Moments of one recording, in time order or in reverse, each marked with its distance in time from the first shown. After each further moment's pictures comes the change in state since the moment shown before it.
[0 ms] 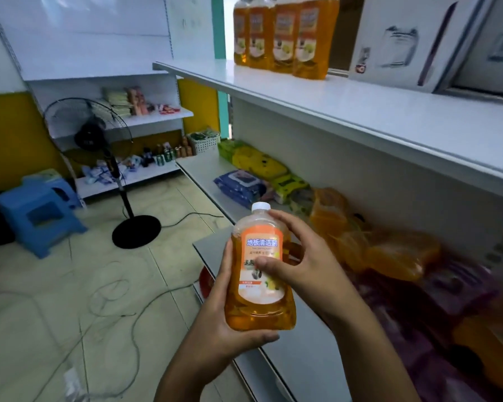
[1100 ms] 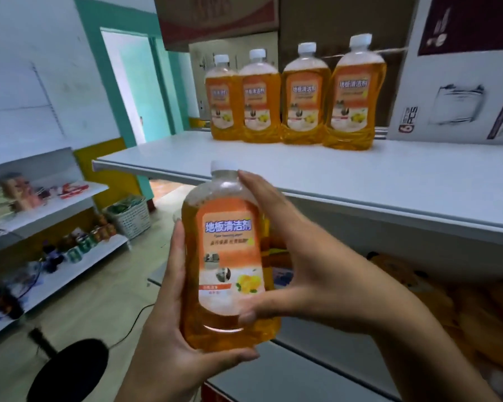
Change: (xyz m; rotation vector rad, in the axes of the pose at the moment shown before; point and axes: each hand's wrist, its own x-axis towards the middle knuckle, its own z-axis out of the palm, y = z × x) left_hand 0.270 0.092 -0.273 0.063 -0.326 0.388; right_hand 0.278 -0.105 0.106 -0.584 0.038 -0.254
